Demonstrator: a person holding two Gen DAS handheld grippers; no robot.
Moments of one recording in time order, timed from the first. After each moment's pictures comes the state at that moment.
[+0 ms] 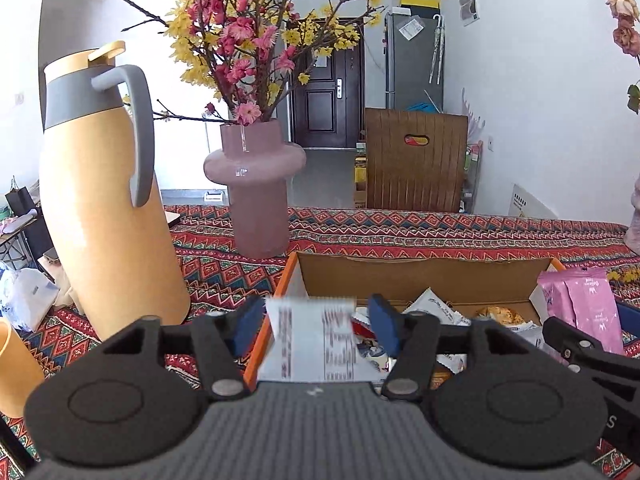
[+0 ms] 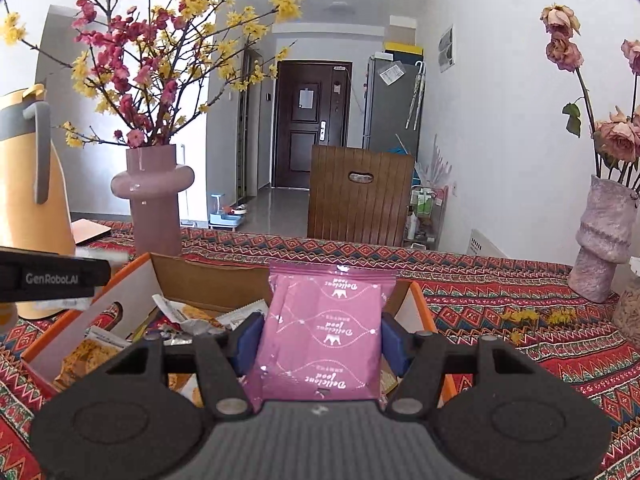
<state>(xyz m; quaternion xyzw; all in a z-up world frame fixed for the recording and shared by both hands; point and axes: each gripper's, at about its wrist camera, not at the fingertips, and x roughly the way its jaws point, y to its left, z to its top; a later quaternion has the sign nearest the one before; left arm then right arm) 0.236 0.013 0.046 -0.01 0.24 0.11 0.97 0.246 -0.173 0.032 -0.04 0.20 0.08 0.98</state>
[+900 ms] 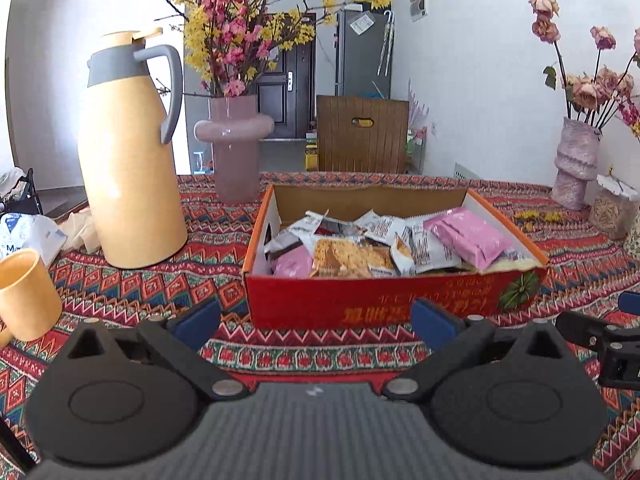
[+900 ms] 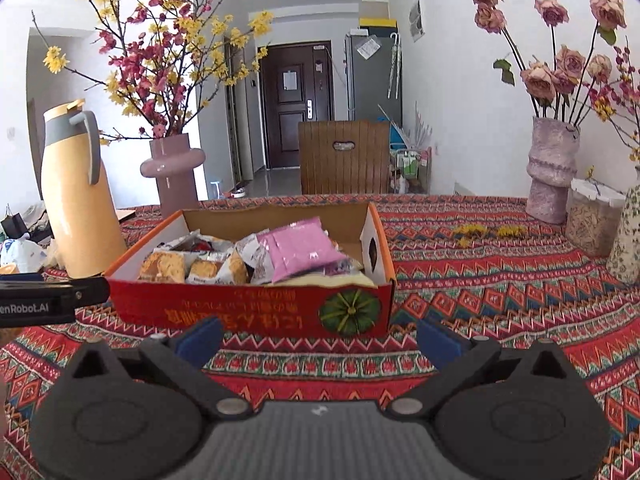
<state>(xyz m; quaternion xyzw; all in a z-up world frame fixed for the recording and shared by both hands) 0.090 0.012 0.025 -0.01 0.26 0.02 0.97 0.089 -0.227 0.027 0.02 0.25 0.08 0.97</state>
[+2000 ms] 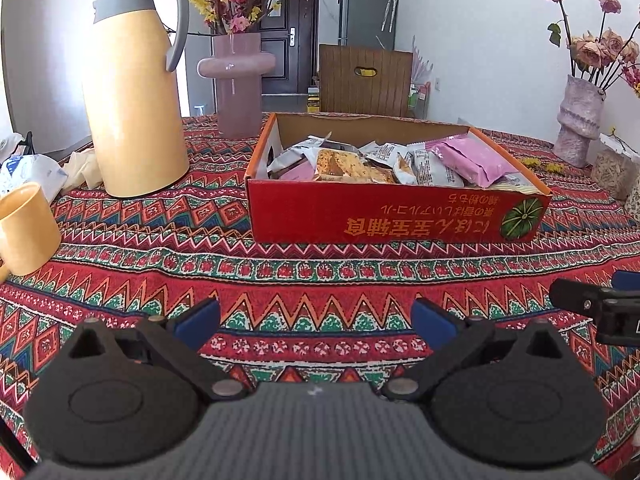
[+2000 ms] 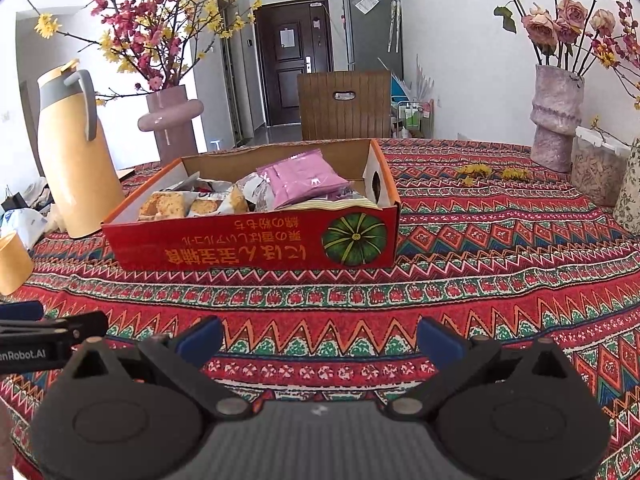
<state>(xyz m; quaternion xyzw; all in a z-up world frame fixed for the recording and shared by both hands) 0.069 0.012 -0.008 -0.02 0.32 0.02 0.95 0.081 -0.227 0.002 0.03 0.31 0.08 0.95</state>
